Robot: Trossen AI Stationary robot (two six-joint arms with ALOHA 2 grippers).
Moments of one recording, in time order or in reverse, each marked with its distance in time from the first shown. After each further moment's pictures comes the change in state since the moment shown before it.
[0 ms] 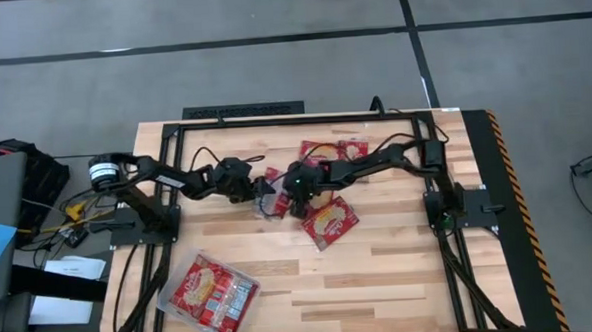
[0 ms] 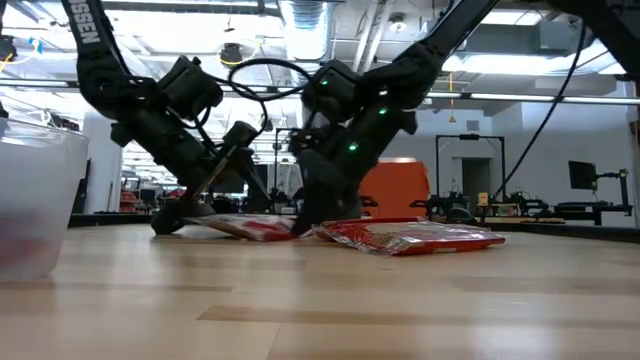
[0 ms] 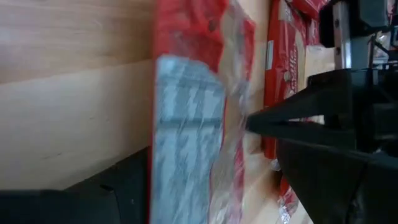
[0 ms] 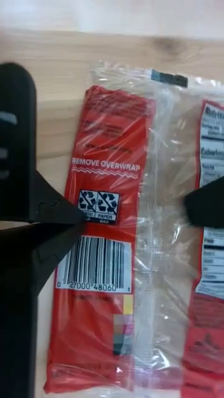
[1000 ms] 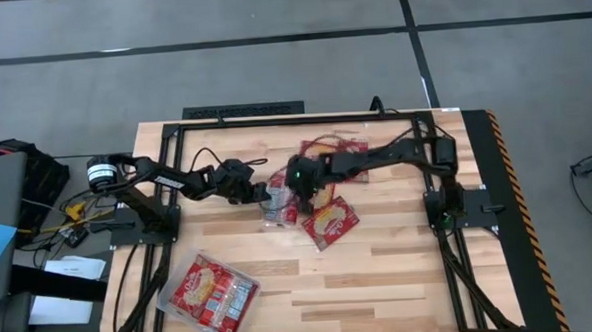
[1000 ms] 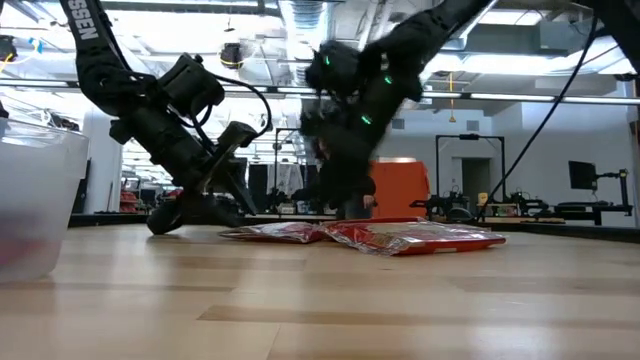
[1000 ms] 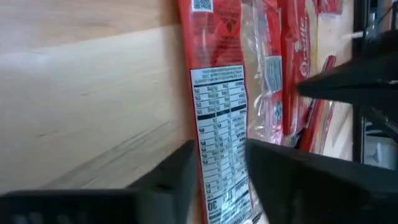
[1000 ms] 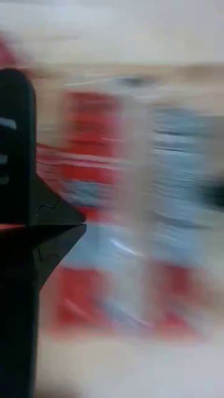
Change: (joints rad) left arm -0.023 -0.040 0.009 -0.060 0.029 0.055; right arm -0.006 -0.104 0.057 -0.299 0.014 -0.119
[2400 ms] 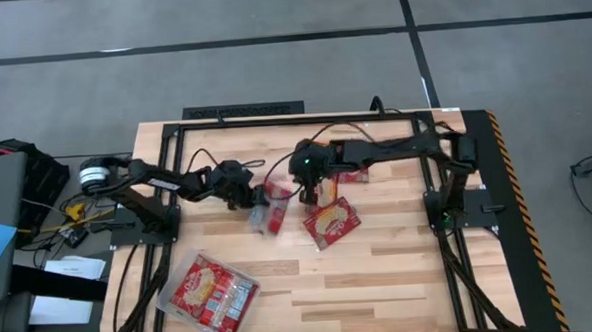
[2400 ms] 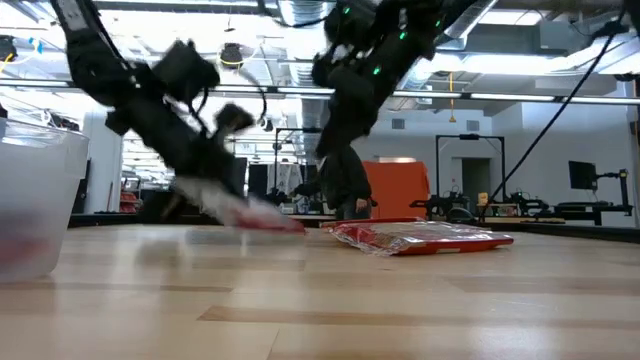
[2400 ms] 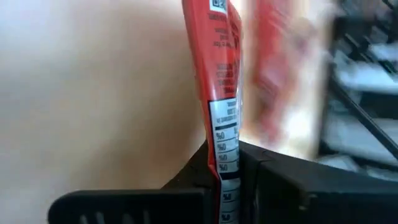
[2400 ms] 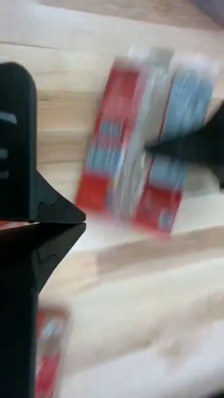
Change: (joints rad) left arm -0.029 -0.093 -0.003 -0.008 0.103 -0.127; right arm -0.028 -0.178 0.015 -0.024 0.005 -0.035
